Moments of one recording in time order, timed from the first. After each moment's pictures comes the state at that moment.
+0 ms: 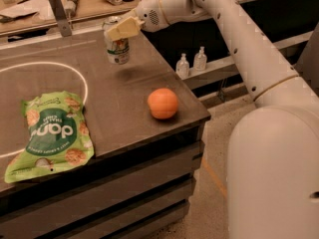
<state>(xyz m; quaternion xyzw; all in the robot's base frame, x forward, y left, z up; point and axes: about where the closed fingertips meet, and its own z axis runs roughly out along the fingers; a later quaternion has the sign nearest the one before) 0.716 0.113 0.968 -0.53 0.64 0.38 0.41</state>
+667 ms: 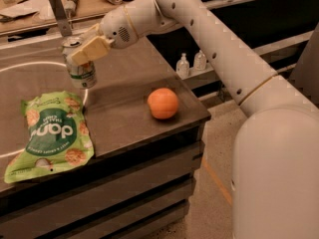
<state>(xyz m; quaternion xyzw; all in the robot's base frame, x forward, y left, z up) 0.612 0.192 0.959 -0.62 0.54 0.44 0.35</state>
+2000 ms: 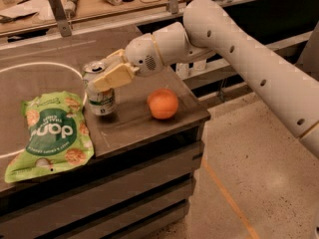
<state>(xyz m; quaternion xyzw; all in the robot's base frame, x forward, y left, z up) 0.546 0.137 0.931 -0.59 0.56 0.47 0.35</state>
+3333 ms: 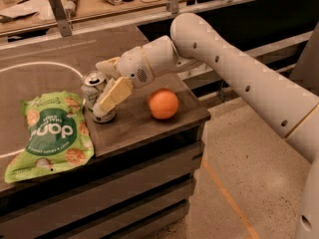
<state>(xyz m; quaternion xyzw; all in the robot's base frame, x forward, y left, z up) 0.543 0.157 0.895 -0.61 0.54 0.46 0.33</state>
